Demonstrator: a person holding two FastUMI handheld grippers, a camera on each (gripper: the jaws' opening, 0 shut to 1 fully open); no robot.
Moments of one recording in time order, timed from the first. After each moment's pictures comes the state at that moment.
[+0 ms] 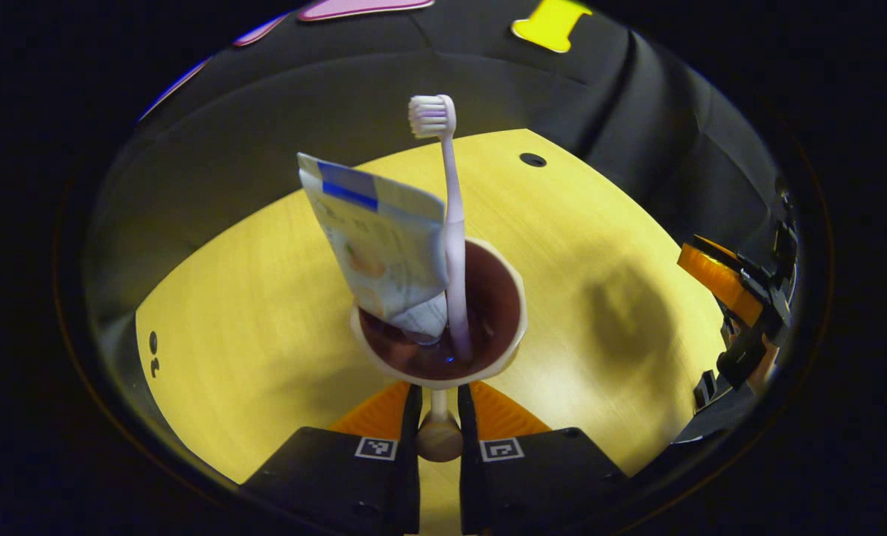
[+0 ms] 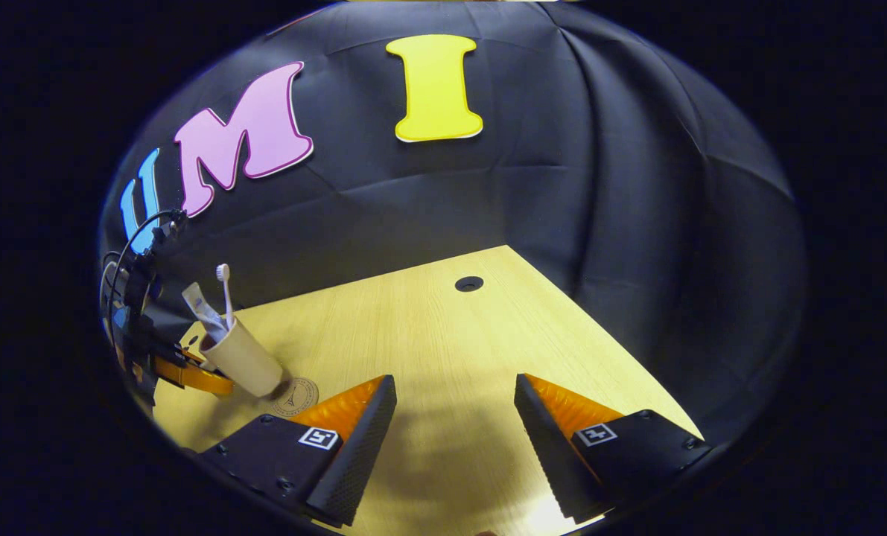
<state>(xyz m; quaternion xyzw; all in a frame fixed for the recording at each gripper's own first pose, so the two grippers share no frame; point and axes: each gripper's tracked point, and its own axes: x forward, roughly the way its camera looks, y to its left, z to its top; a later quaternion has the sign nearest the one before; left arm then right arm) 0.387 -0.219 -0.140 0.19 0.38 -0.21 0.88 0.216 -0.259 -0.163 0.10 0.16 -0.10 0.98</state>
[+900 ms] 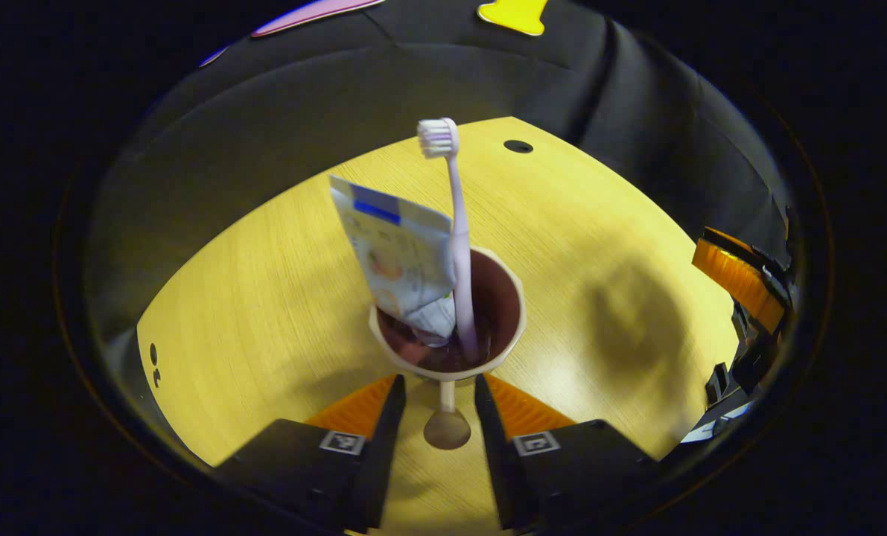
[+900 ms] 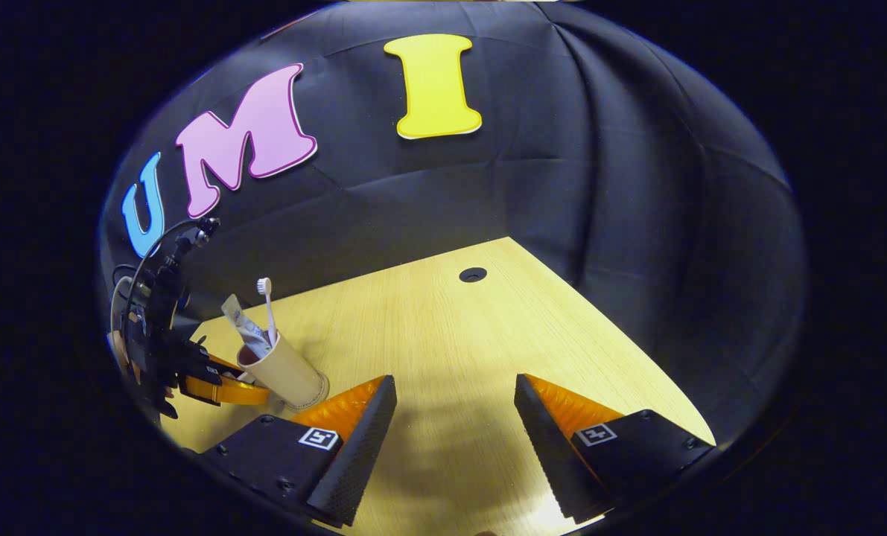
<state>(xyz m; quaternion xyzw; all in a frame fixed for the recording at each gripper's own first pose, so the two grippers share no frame) 0.377 -0.229 -0.151 0.20 0.37 -0.20 0.88 0.201 -0.245 -0.164 0.11 0.17 -0.08 0.98</state>
